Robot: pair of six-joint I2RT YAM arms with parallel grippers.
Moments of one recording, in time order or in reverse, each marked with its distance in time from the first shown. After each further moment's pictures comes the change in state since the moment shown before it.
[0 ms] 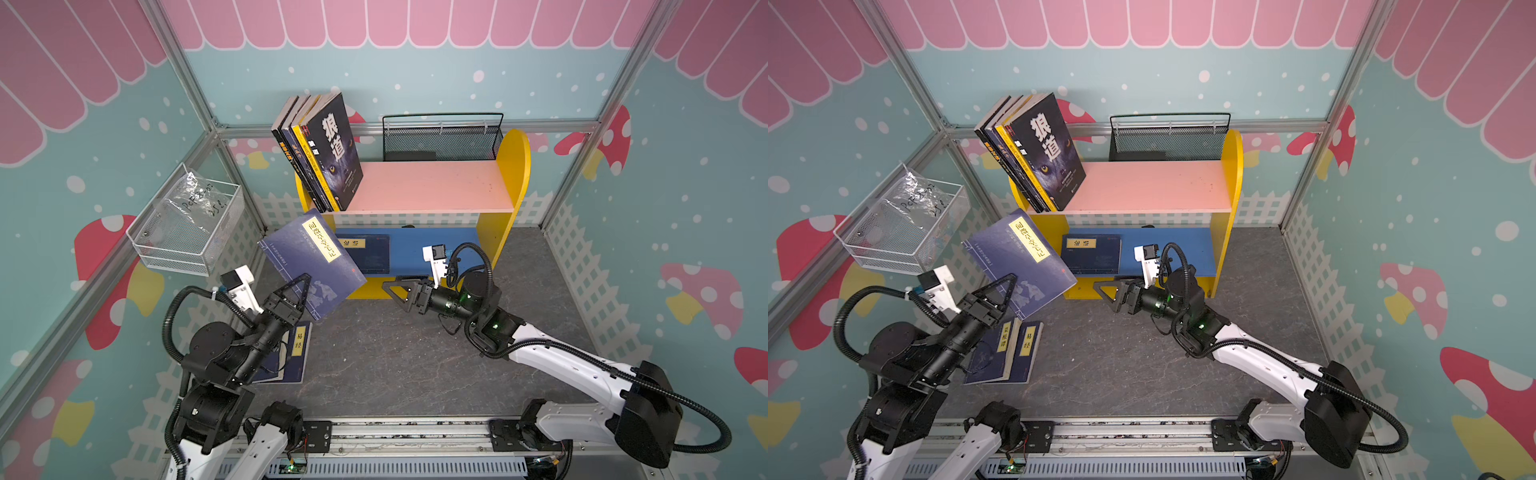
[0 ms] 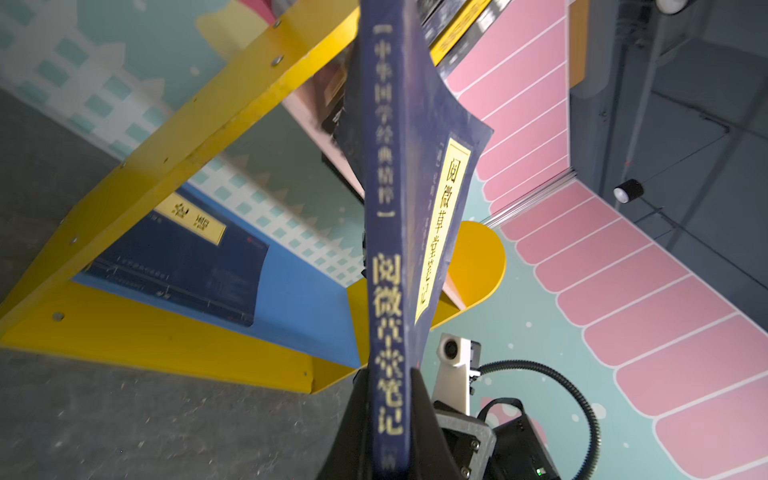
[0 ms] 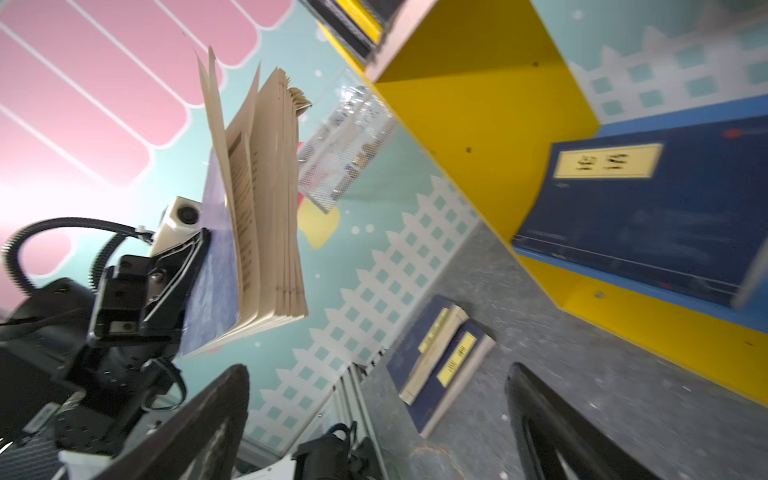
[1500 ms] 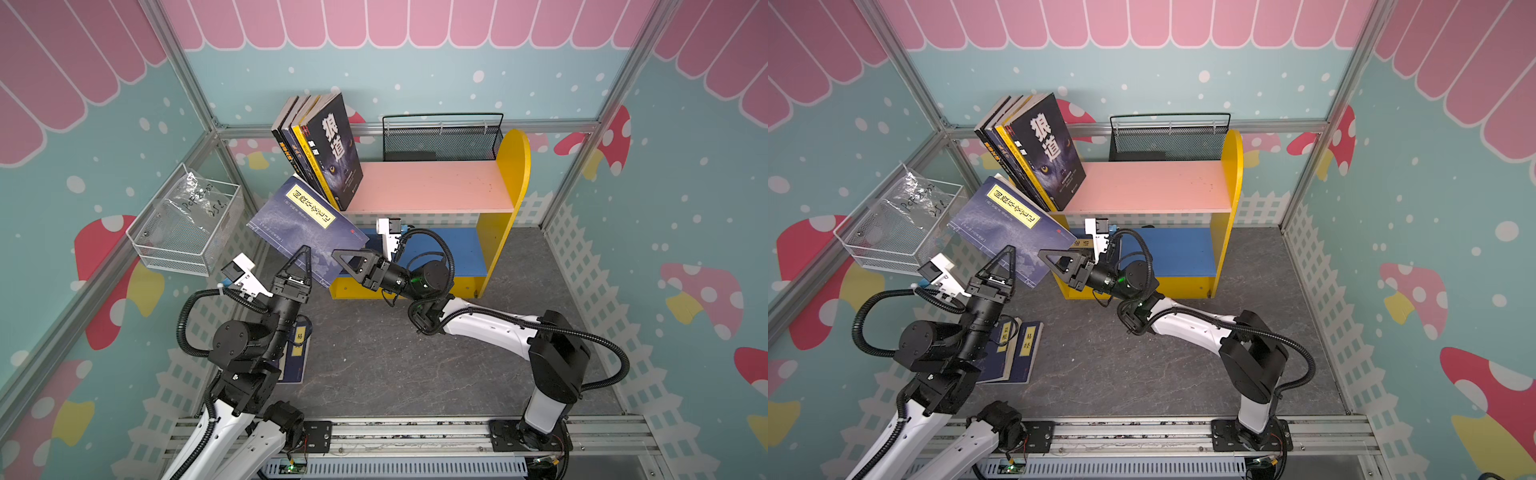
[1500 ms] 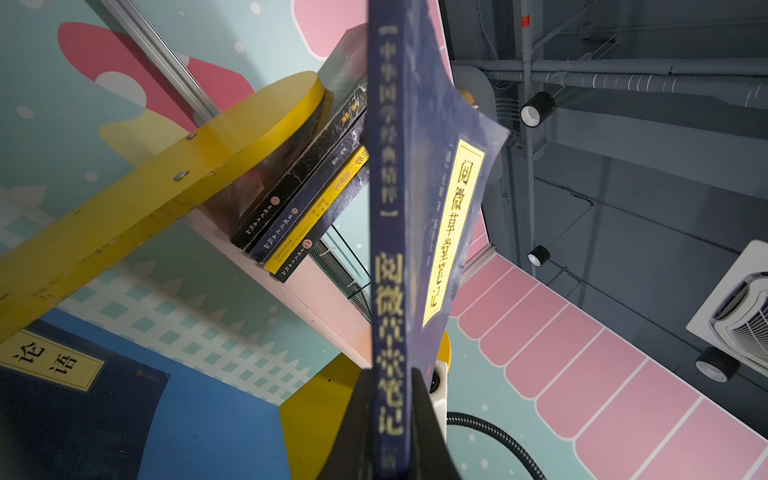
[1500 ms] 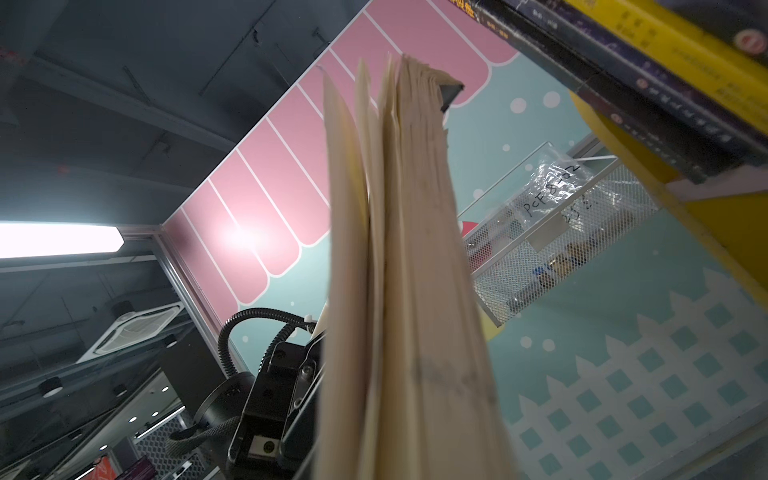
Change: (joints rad) left arm -0.156 0.131 -0.190 0.610 -0.237 0.008; right arm 0.126 0.477 0.418 0.549 -0.015 0.214
